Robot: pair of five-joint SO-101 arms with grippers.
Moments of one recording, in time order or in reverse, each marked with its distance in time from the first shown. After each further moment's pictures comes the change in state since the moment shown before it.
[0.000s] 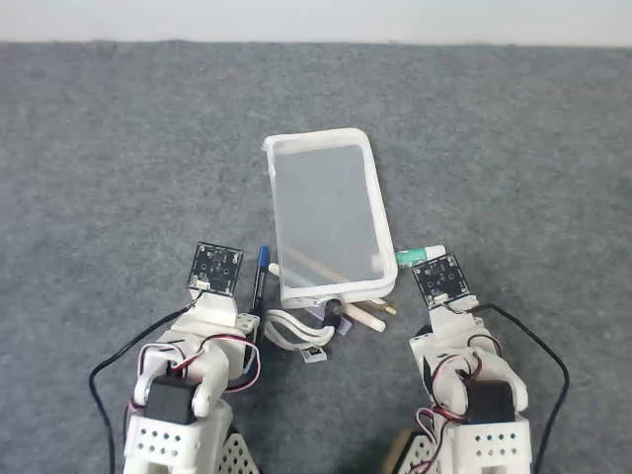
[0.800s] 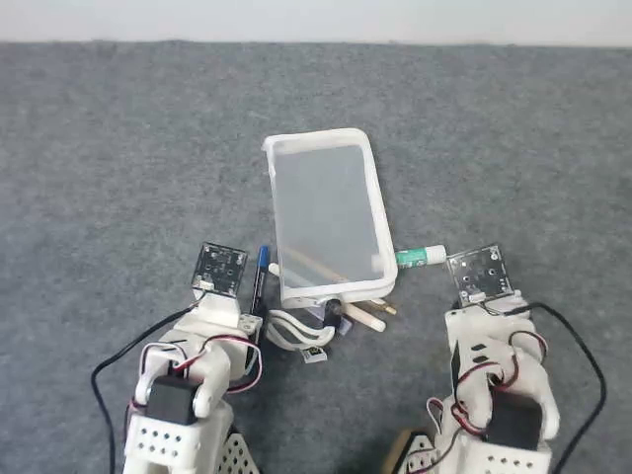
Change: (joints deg) left arm 1.3 0.0 0.0 -0.1 0.0; right arm 12.8 -0.1 -15.8 -3.2 9.5
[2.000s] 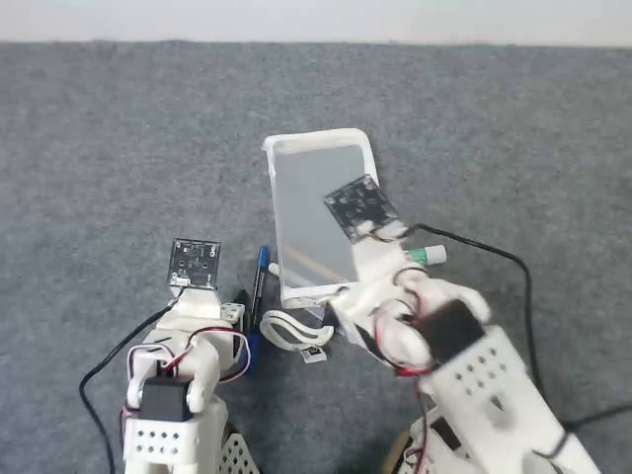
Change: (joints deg) left arm -7.9 0.0 0.0 -3.5 -0.4; right arm -44.3 53.9 -35.8 1.5 -30.8
